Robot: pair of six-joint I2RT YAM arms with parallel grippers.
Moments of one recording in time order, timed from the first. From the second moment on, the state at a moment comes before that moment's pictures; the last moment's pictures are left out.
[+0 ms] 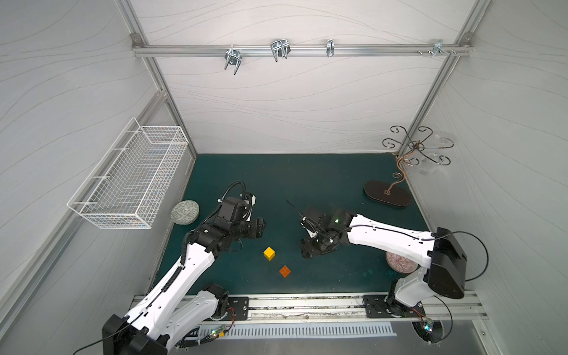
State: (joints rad) left arm -0.38 0.91 0.77 -0.72 0.12 -0.30; right arm 1.13 1.56 1.20 -0.93 -0.12 0.65
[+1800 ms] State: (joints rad) left arm 0.01 0.89 0.71 -0.71 0.40 -0.39; right arm 1.35 2.13 1.66 -1.10 0.01 0.59
